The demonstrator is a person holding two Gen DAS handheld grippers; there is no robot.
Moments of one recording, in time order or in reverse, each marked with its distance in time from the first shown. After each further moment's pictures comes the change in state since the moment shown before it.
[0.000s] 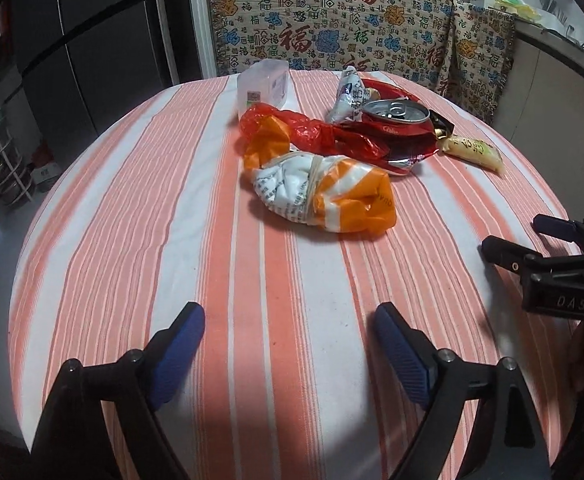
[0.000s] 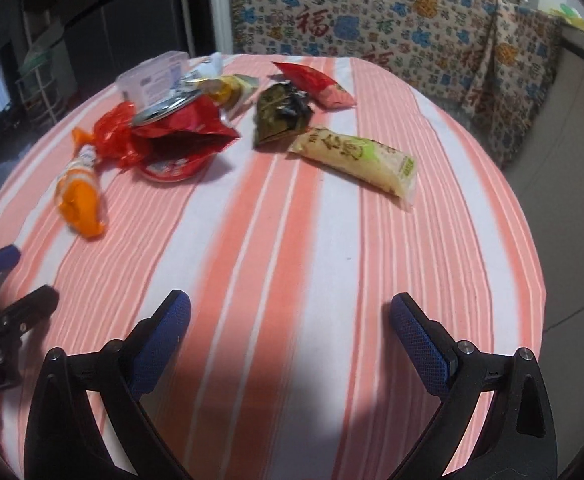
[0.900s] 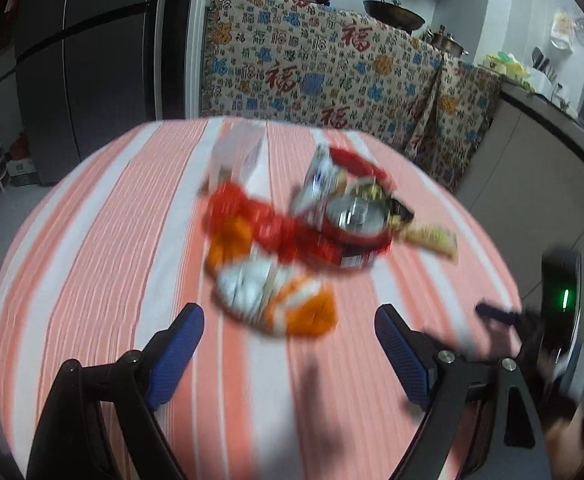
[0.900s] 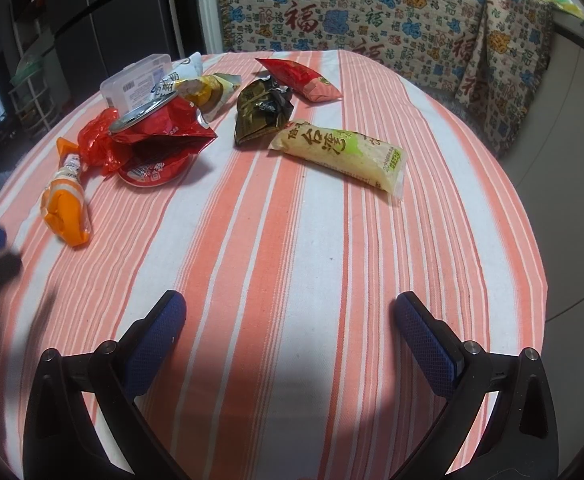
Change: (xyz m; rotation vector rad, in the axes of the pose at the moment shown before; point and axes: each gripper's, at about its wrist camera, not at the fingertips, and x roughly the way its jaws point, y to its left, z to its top) left arm -0.021 -0.003 0.065 -0.101 -0.107 -0.158; right arm 0.000 -0.003 -0.002 0.026 0.004 0.016
